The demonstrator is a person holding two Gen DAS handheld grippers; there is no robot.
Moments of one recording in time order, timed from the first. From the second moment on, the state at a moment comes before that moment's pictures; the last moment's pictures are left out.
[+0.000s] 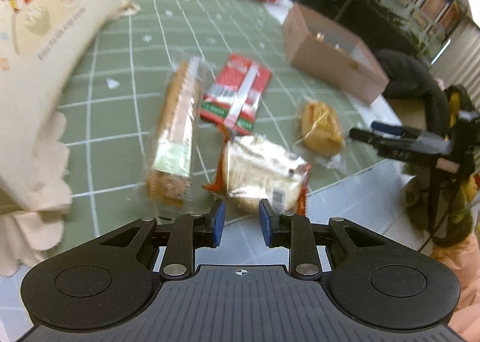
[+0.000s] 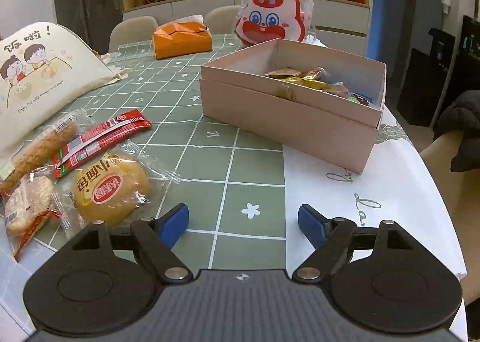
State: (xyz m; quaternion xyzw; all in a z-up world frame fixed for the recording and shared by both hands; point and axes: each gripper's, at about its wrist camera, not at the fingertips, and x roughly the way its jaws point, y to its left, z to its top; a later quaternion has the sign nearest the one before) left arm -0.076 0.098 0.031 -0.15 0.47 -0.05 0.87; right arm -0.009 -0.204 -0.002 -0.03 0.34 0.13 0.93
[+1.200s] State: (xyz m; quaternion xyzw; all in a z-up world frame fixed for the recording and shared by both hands) left arm 0.015 0.059 -0.002 -0.26 0.40 -0.17 0.86; right arm -0.042 -0.176 0.004 -0.03 0.31 0.18 0.93
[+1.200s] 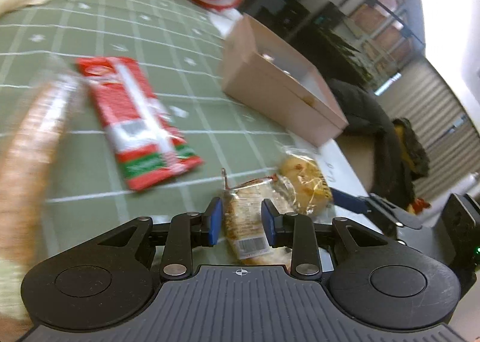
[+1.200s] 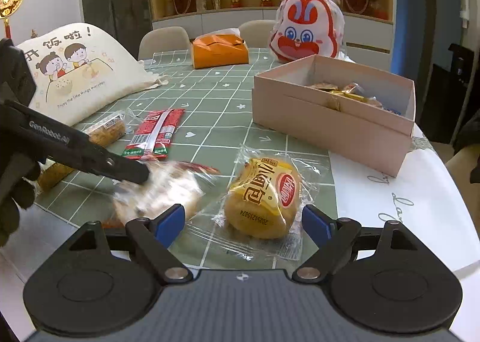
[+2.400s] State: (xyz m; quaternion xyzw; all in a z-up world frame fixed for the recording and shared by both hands) left arm 0.020 0.013 0.020 -0.26 0.41 -0.24 0.84; right arm -0.056 -0.208 -0.002 -0.02 0.33 0.16 0.93
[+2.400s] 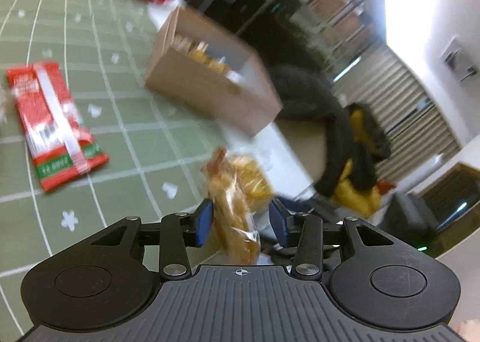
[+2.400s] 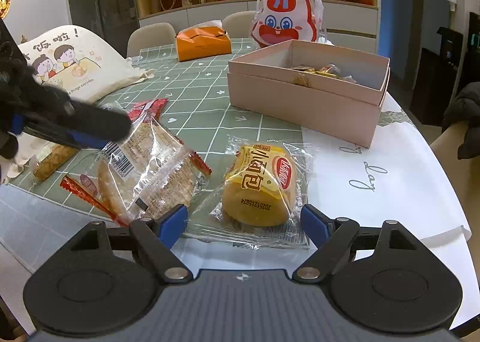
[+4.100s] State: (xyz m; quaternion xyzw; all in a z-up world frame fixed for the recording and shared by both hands) left arm 0.046 0.042 0.010 -0.21 0.37 -0.23 0.87; right arm -0.009 -0.202 0.003 0.01 0.34 0.02 0.94
